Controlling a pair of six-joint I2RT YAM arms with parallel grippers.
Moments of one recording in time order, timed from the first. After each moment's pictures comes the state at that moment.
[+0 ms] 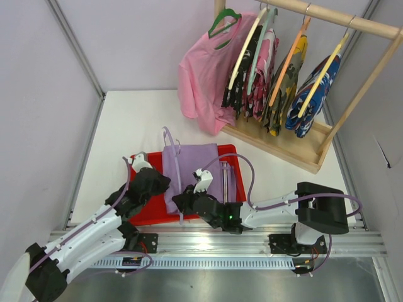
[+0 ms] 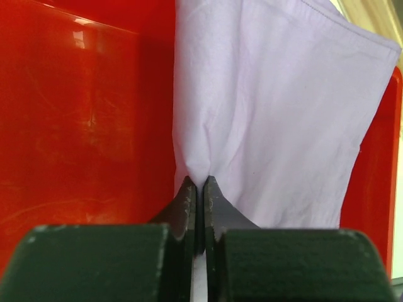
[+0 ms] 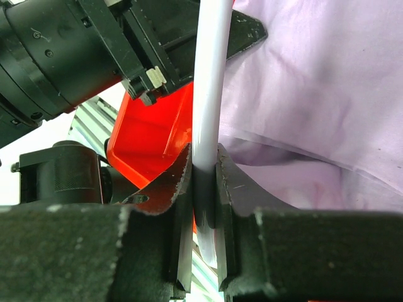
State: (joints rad) left arm -0.65 0.72 0.39 -0.32 -0.34 -0.94; right arm 1.43 1.61 0.78 0.50 0.59 0.91
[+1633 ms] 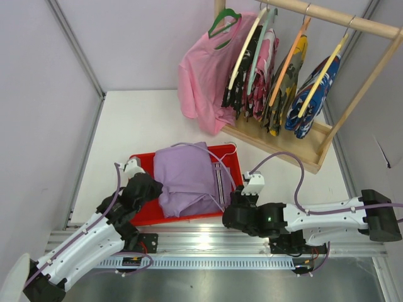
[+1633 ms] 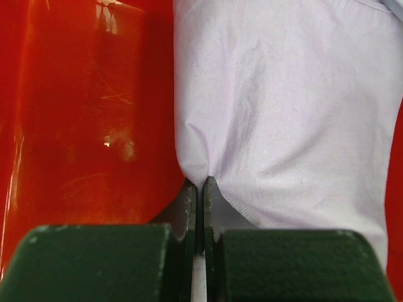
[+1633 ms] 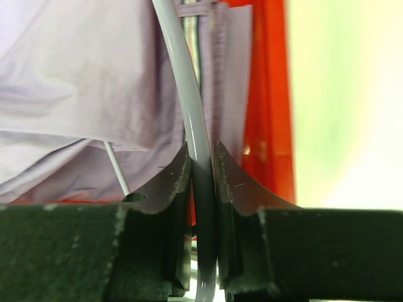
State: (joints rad) left arm -0.65 0.57 0.40 -0.54 -0.39 -0.94; right arm 1.48 1.12 0.65 -0.48 1.03 1.21
